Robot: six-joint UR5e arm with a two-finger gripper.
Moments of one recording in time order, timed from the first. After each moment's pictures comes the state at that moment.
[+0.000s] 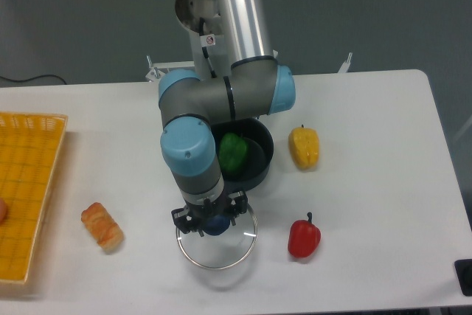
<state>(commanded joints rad) 2.27 -2.09 -1.42 -1.06 1.63 -0.13</state>
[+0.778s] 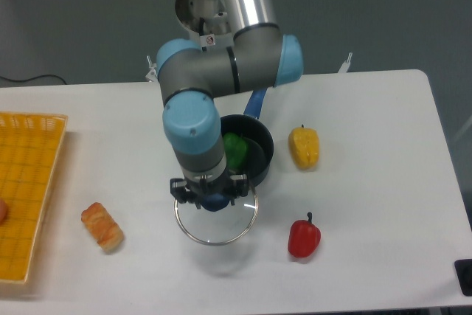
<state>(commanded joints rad) 2.30 -1.96 -1.43 -1.28 1.57 0.32</state>
